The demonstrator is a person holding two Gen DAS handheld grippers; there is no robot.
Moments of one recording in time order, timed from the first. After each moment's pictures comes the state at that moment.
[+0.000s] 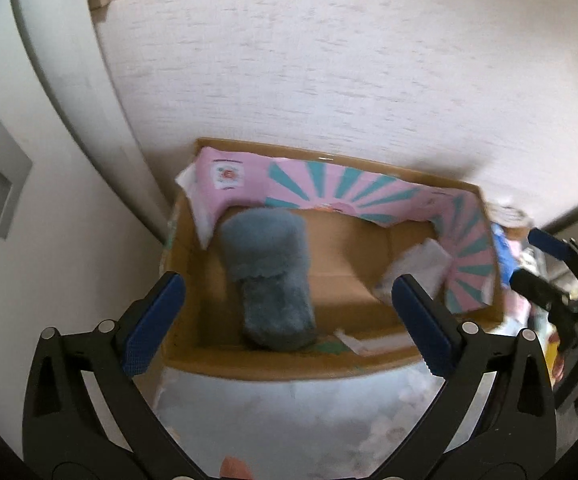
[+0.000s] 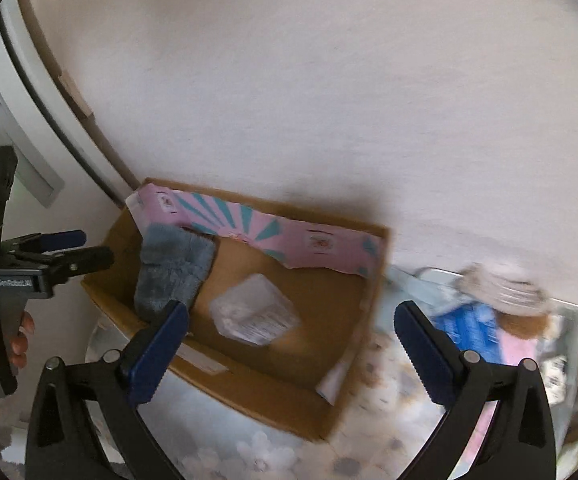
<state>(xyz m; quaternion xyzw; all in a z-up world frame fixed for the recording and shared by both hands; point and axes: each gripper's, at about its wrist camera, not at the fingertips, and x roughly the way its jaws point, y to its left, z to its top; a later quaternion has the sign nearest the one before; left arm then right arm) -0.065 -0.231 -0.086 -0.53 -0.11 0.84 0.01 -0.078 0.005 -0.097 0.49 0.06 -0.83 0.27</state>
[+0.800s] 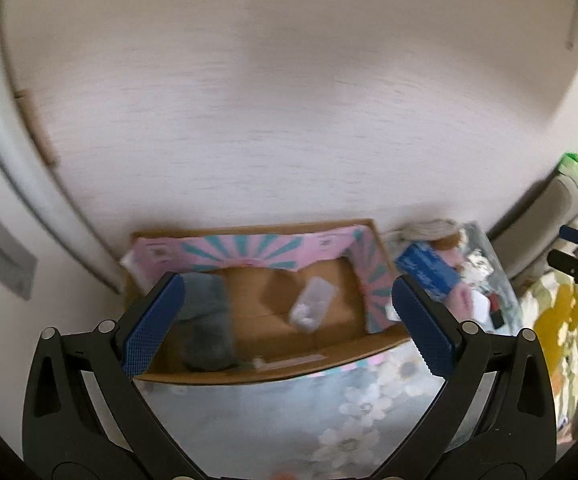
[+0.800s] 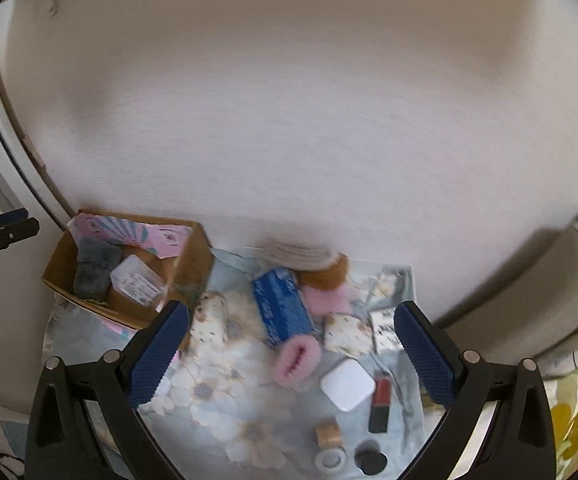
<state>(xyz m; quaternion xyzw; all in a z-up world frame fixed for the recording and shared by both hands) -0.046 -0.129 0.001 -0.44 -0.04 0.89 0.08 -0.034 0.194 -0.023 0.44 0.05 -0.89 0.14</state>
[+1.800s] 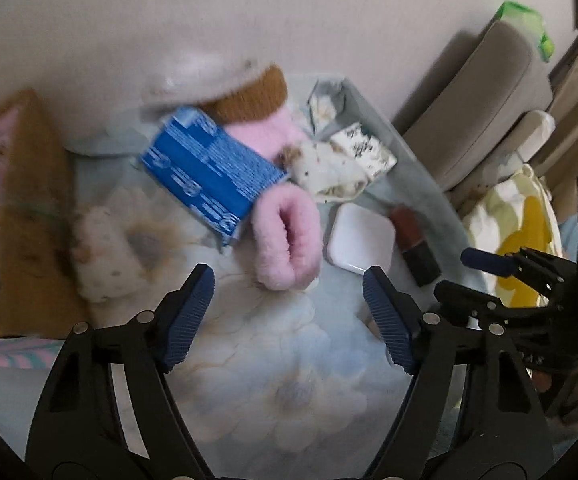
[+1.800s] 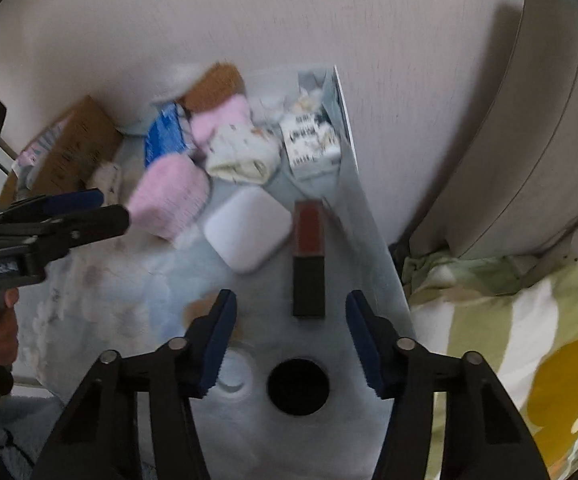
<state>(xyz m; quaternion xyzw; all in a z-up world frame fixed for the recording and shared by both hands) -0.045 0.151 -0.179 -0.53 -0.01 0.82 0.21 0.009 0.315 -0.199 0.55 -0.01 -0.83 0.11</state>
